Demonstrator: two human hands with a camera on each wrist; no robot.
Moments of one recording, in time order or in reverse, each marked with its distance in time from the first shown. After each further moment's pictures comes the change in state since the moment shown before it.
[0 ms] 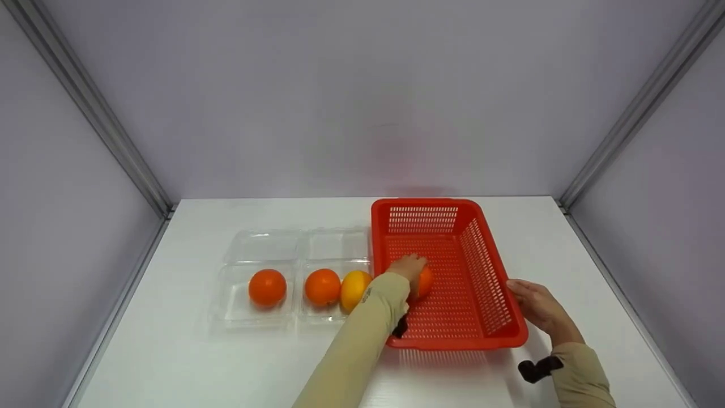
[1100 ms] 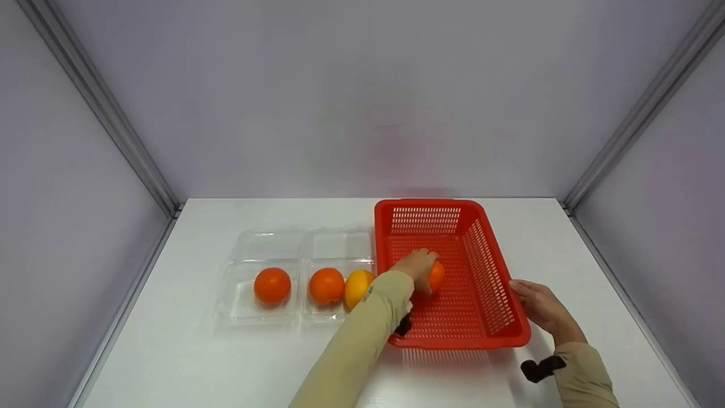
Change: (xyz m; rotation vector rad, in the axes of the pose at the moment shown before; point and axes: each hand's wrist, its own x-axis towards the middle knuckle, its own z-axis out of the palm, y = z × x) left_hand -0.002 0.010 -0.016 0.004 0.051 0.066; right_hand 0.006 -0.003 -0.004 -0.037 0.017 0.006
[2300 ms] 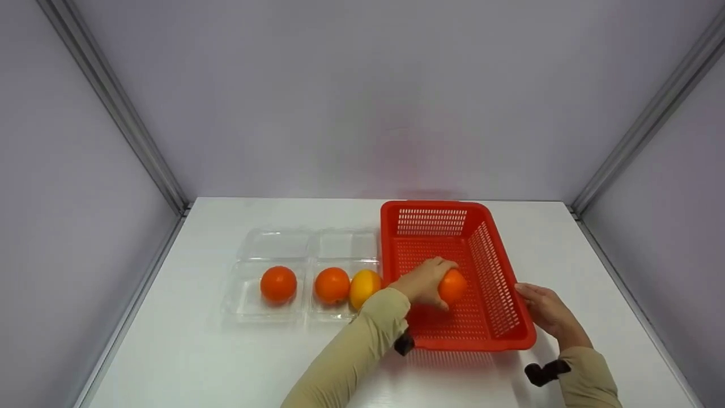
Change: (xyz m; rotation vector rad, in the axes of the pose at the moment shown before) left_hand -0.034 0.016 0.001 -0.240 0.085 0.161; right_hand -0.004 0.001 -0.005 0.022 -0.006 0.004
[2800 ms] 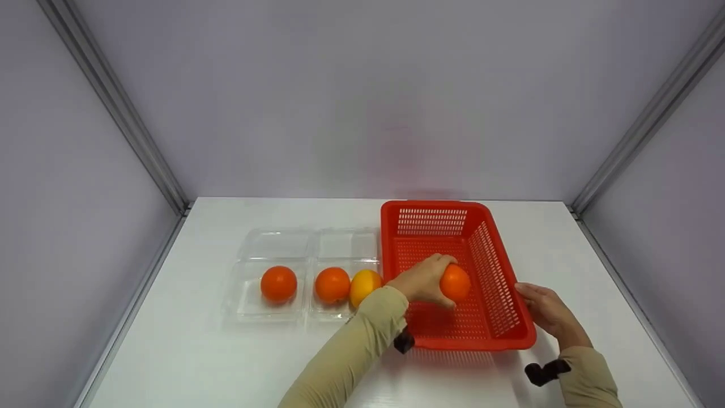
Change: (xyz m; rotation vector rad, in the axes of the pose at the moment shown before) left_hand -0.006 0.004 -0.008 -0.093 0.019 0.025; right_hand -0.001 0.000 0.001 0.018 0.005 0.008
